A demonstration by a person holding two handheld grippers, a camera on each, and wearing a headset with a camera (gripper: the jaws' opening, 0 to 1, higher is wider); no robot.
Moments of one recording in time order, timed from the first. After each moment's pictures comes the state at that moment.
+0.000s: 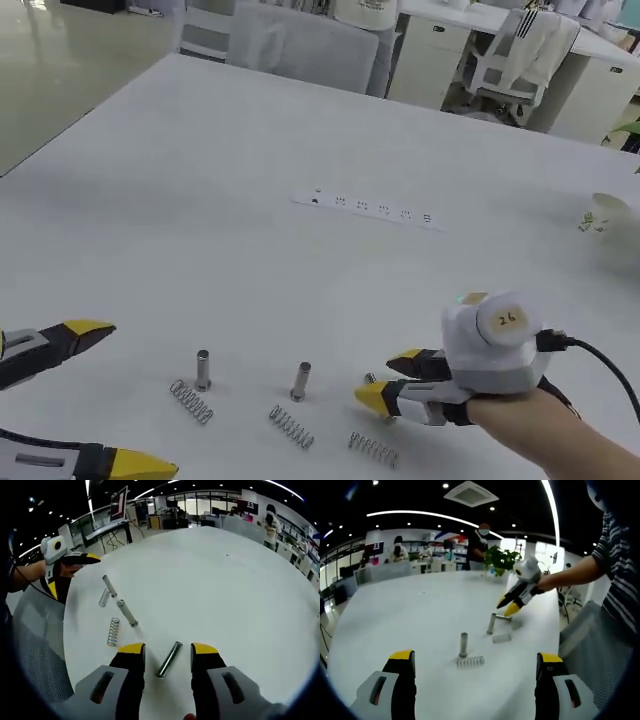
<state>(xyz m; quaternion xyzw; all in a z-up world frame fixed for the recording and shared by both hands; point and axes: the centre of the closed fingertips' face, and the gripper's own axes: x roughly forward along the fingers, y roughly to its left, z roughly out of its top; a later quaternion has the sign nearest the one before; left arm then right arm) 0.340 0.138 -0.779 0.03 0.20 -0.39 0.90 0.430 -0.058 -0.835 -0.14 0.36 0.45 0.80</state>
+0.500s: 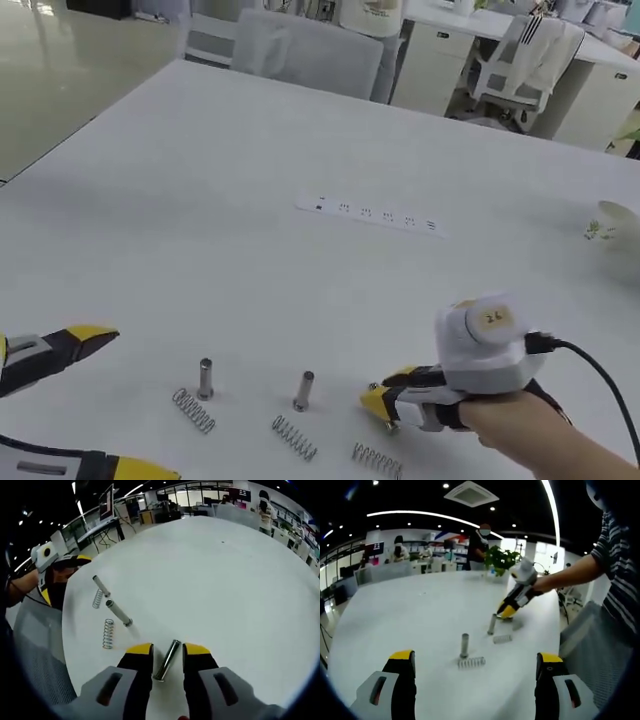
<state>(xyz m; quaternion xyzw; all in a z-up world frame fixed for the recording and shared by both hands) 0.341 0.138 -0.779 0.03 0.20 -0.39 0.90 0.433 -0.057 -0.849 -0.12 0.41 0.43 0.80</state>
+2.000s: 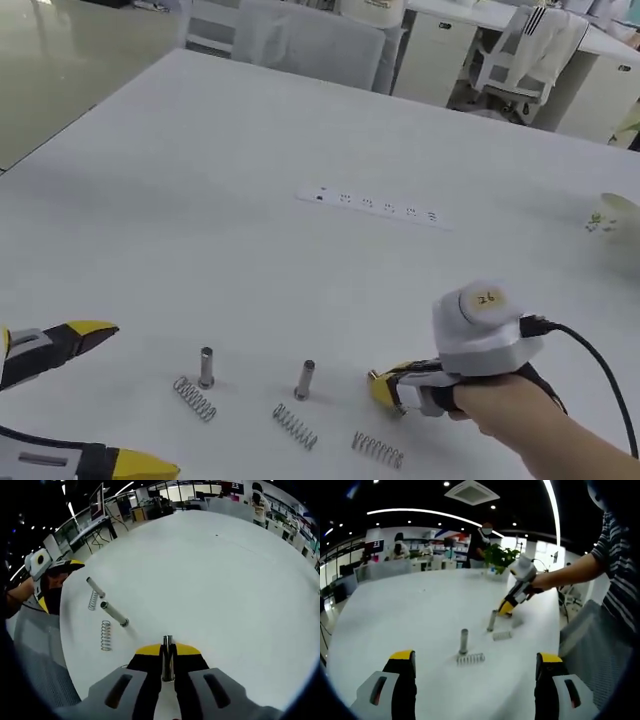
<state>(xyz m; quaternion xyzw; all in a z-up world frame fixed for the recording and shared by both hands) 0.339 0.139 -0.786 0.03 0.21 -0.39 0.90 0.431 -0.061 -0.848 -0.11 0.43 0.40 0.80</state>
